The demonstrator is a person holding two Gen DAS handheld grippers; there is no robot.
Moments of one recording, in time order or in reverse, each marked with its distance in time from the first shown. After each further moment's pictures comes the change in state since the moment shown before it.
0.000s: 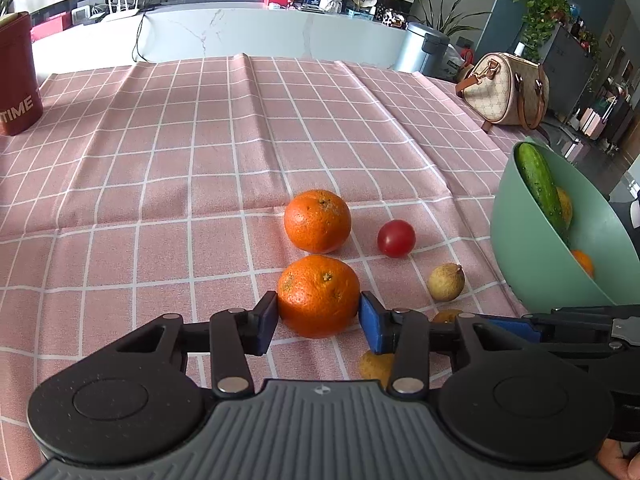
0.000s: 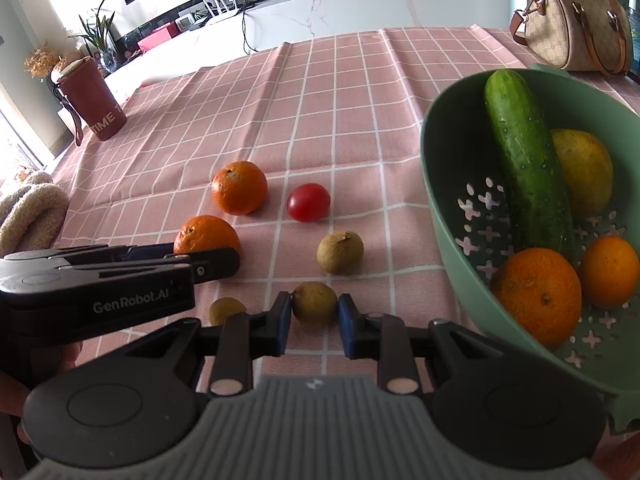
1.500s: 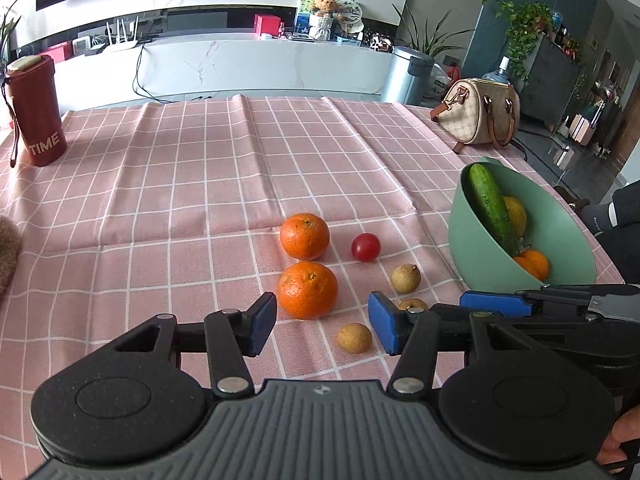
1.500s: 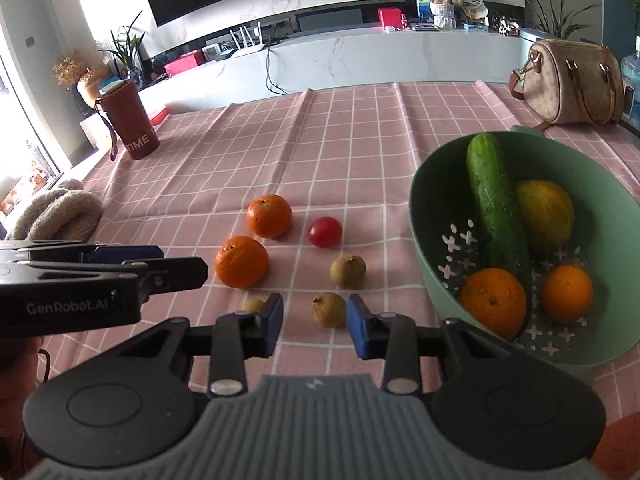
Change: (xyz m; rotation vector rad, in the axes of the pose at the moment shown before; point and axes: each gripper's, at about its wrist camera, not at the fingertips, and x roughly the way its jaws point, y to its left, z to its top) left arm -0.058 -0.011 -0.009 0.033 -0.070 -0.006; right arm -0.051 0.006 -0.013 -0.064 -0.116 0.013
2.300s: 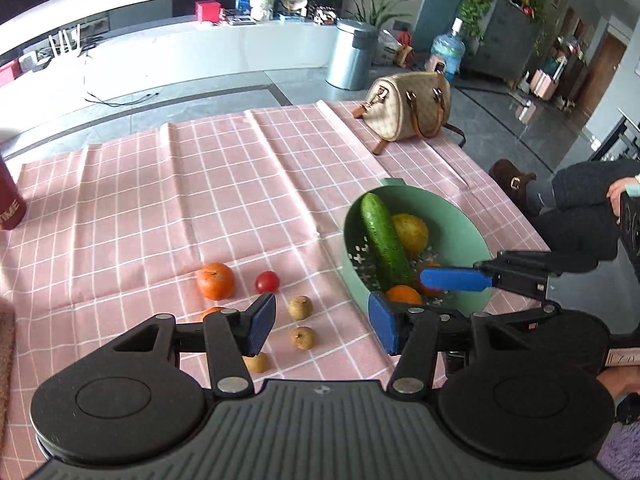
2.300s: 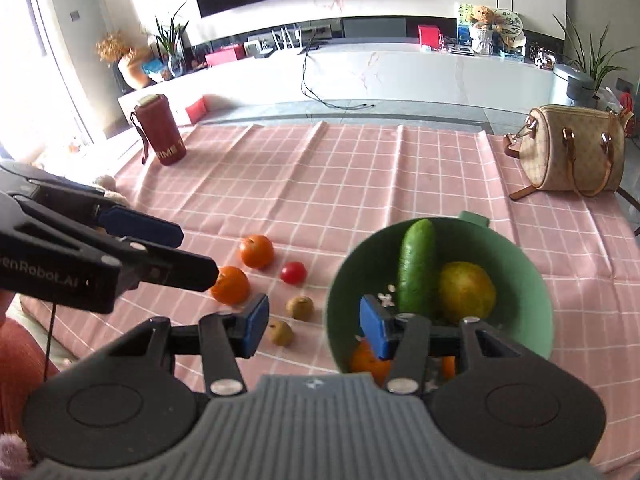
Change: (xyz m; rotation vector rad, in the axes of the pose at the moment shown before) left arm -0.052 -0.075 0.077 0.099 0.111 -0.072; right arm -0.075 -0.050 0.055 -0.127 -0.002 0.106
